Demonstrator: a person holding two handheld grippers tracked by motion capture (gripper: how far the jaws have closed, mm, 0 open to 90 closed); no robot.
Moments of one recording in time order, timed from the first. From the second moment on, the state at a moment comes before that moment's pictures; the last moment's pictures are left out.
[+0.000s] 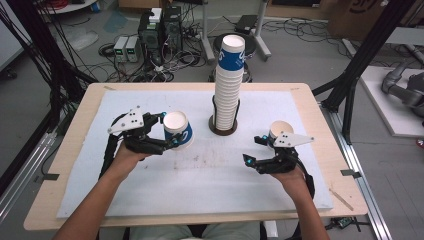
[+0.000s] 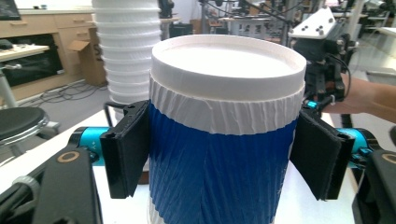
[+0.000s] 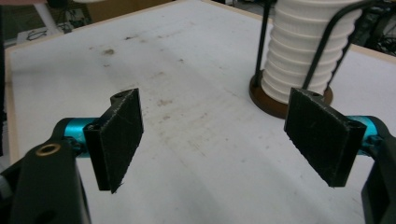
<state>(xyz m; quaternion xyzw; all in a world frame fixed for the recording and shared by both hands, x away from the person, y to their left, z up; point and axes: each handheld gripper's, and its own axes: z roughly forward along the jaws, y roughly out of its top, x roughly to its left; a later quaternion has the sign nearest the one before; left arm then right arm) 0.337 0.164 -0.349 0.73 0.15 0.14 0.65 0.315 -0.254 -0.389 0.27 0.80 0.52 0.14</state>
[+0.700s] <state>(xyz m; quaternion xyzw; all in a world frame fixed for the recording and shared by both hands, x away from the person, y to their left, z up) 0.326 0.144 -0.374 0.74 0.10 0.06 0.66 0.322 -0.192 -0.391 0.16 0.81 0.56 0.06</state>
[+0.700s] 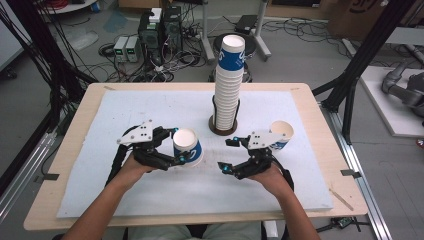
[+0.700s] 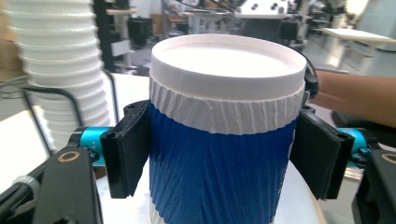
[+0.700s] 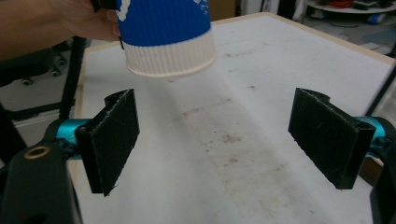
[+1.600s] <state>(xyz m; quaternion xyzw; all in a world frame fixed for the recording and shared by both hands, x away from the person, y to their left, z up) 0.325 0.116 -0.379 0.74 0.07 0.02 0.66 0.327 -0.150 -0.397 0.09 0.82 0.57 0.01</state>
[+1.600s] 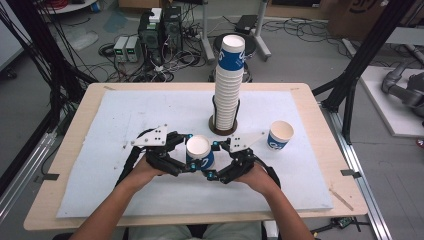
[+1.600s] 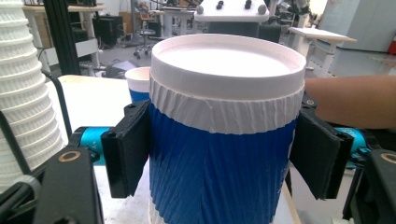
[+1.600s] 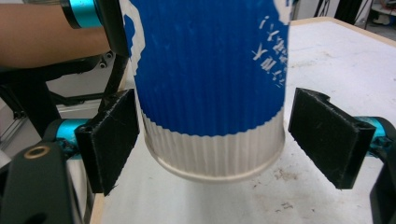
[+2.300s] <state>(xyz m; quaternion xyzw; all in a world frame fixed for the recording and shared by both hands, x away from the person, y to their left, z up) 0.327 0.114 -0.381 0.75 0.07 0.01 0.66 0.330 -0.154 -0.396 0.08 0.83 0.55 -0.01</state>
